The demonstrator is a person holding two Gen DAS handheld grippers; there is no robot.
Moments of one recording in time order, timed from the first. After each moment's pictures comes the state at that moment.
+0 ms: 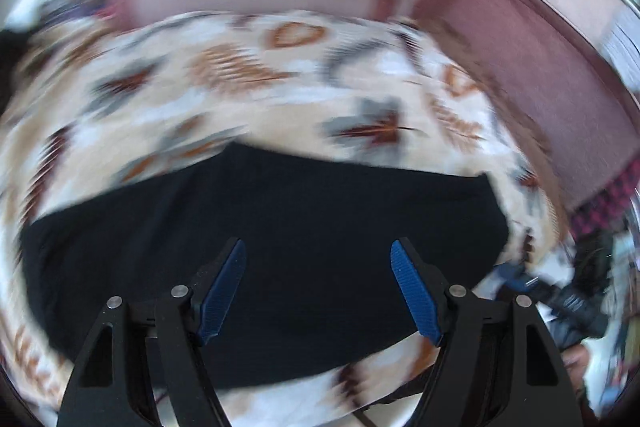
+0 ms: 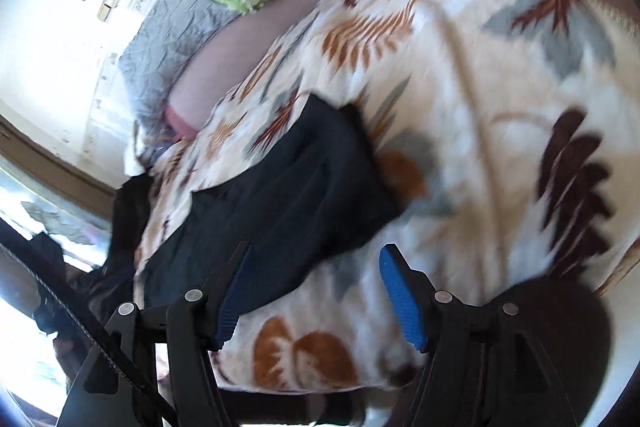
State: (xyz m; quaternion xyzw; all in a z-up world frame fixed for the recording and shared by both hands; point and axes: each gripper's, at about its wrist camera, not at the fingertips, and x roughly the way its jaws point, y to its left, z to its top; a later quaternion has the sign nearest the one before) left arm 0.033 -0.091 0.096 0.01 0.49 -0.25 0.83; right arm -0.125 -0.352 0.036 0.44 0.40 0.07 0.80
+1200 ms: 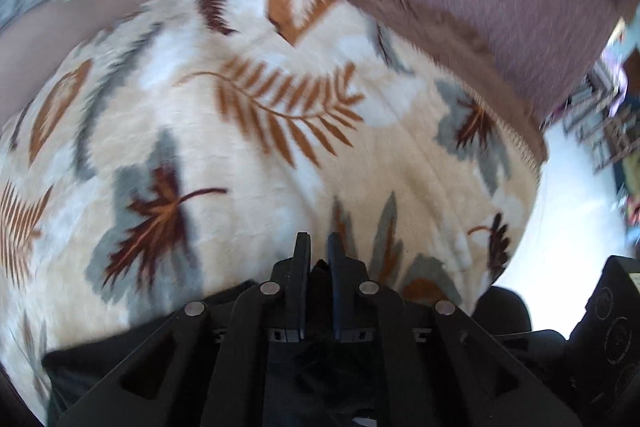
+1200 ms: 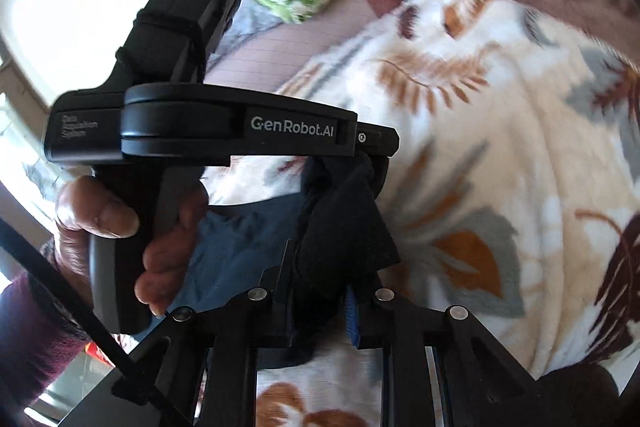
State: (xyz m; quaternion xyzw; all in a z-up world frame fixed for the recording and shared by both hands) left arm 0.080 -0.309 0.061 0.17 0.51 -0.42 0.73; right arm -0.069 -0.331 0.055 0.36 0.35 0.09 0.86
